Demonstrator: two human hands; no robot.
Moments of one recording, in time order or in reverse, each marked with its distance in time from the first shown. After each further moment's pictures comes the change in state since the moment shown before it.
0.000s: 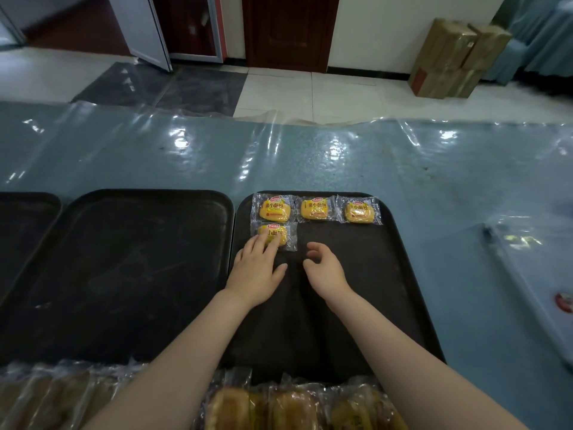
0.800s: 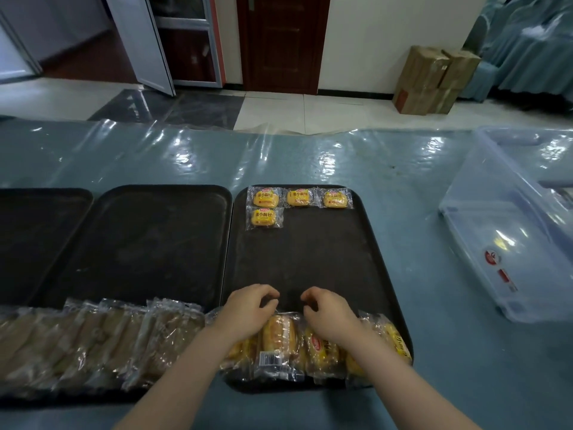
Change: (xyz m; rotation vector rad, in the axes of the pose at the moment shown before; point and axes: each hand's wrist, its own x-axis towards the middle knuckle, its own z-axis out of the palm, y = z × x) left_hand -0.171 0.050 0.002 -0.311 -0.102 -0.039; right_hand -0.174 0.062 -0.042 -0.573 -0.165 -0.202
